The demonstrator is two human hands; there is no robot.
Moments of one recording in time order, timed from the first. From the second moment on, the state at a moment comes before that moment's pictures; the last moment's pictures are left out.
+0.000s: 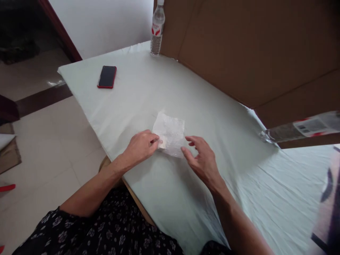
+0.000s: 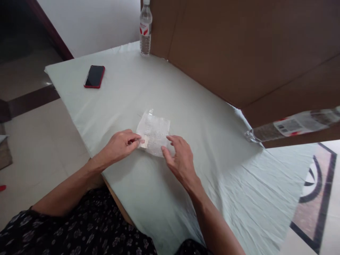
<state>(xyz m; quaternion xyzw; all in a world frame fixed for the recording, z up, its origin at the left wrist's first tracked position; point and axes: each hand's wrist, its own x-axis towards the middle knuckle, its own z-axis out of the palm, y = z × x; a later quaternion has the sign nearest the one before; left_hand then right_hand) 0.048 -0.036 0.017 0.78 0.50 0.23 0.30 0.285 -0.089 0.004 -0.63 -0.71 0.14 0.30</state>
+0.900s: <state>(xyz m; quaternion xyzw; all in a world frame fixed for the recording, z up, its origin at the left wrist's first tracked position) 0.057 -0.046 0.005 0.86 0.46 0.18 0.15 0.227 -0.065 -0.004 -0.61 -0.54 0.38 0.43</state>
